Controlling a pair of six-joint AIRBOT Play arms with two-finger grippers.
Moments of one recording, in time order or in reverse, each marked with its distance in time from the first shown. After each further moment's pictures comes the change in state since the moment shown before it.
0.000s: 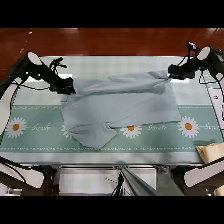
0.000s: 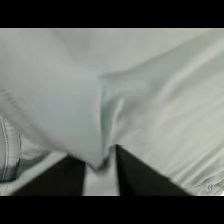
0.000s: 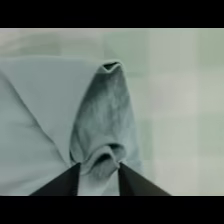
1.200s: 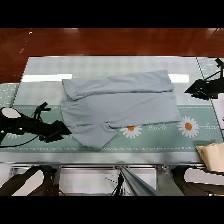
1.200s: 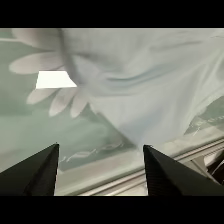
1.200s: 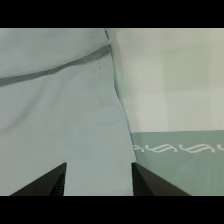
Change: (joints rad) left arm 0.200 0.697 -1.001 -0.175 0.074 0.072; right arm -0.342 0.319 -0.365 0.306 0.226 -0.313
